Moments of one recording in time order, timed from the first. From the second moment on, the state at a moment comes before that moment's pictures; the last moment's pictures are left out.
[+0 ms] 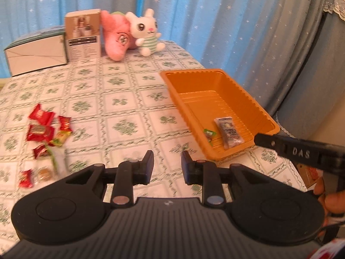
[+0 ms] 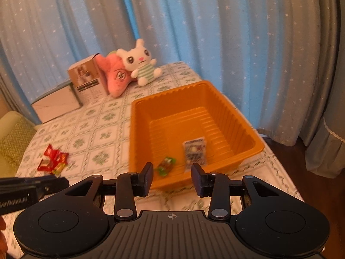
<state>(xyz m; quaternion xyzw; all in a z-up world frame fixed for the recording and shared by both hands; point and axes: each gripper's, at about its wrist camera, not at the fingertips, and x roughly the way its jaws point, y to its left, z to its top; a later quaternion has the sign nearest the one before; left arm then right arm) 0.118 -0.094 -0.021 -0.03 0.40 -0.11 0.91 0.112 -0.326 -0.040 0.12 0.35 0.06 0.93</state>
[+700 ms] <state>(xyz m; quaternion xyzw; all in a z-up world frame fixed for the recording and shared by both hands) 0.040 0.031 -0.014 -0.04 0.39 0.00 0.92 0.077 -0.208 -0.036 0.07 0.37 0.17 0.91</state>
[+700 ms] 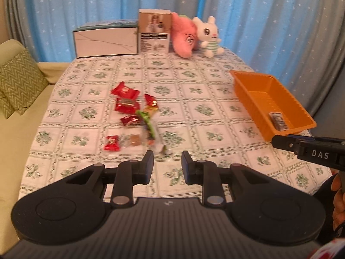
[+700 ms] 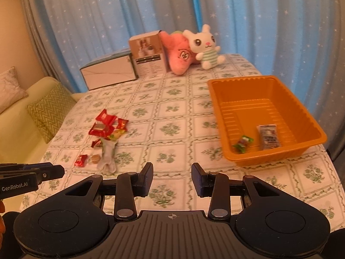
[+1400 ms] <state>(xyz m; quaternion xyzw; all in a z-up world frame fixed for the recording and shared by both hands) 0.052 0.083 -0.031 -0.05 0.40 0.05 0.91 0.092 -0.152 -0.048 0.03 0.38 0.20 0.90</state>
